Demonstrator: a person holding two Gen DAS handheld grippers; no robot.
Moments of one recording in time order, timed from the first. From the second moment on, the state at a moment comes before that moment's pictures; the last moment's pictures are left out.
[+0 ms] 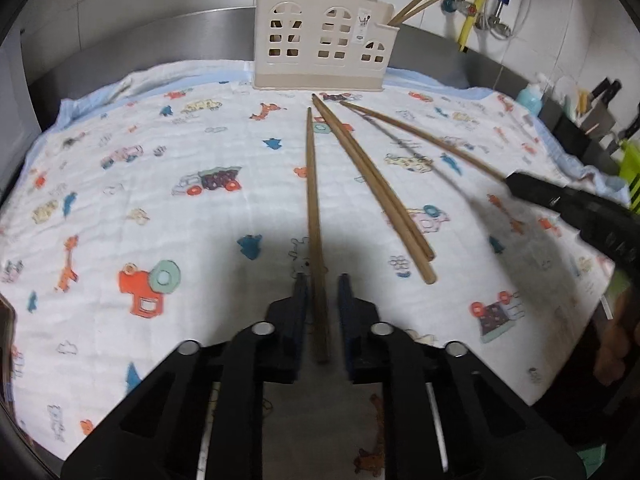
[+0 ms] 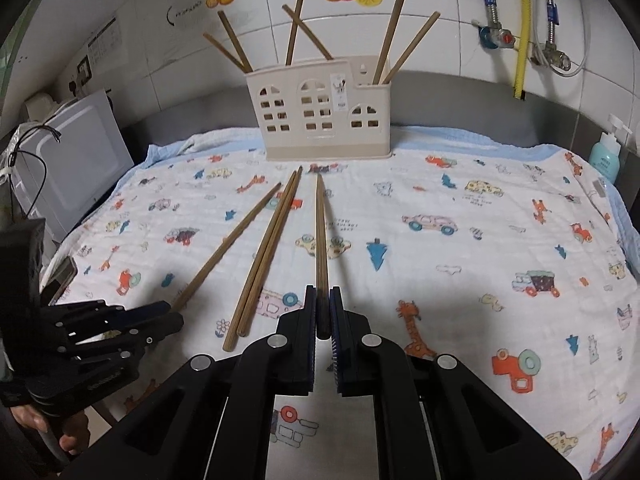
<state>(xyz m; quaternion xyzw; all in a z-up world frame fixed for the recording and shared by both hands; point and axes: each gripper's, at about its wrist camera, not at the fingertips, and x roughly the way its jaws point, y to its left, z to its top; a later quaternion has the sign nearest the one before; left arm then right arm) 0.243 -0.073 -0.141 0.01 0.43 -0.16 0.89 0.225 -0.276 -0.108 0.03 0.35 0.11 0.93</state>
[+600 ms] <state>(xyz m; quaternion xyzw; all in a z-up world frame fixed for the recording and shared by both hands) 0.253 -0.041 -0.063 -0.02 0.36 -0.16 0.92 0.236 -0.282 -0.012 0.02 0.28 0.13 0.95</state>
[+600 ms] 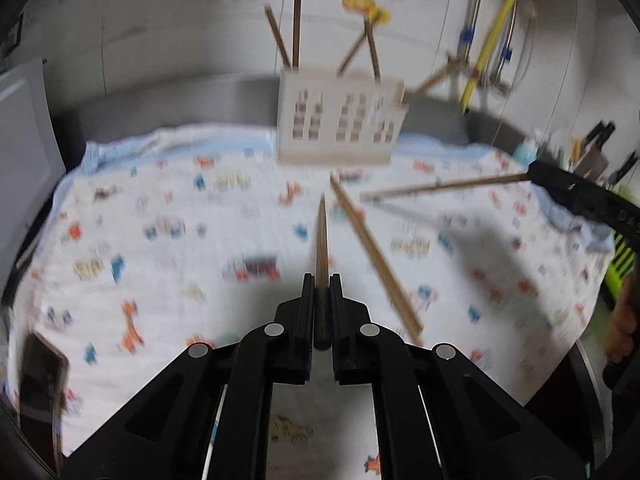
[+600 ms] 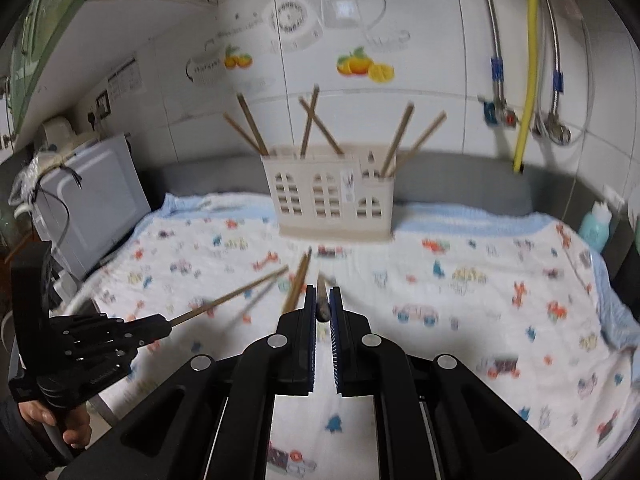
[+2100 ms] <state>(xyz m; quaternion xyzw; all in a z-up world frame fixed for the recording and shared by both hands) 0.351 -0.065 0.097 0.02 0.21 -0.21 0.96 0.446 -0.279 0.117 -0.02 0.22 0.08 0.97</state>
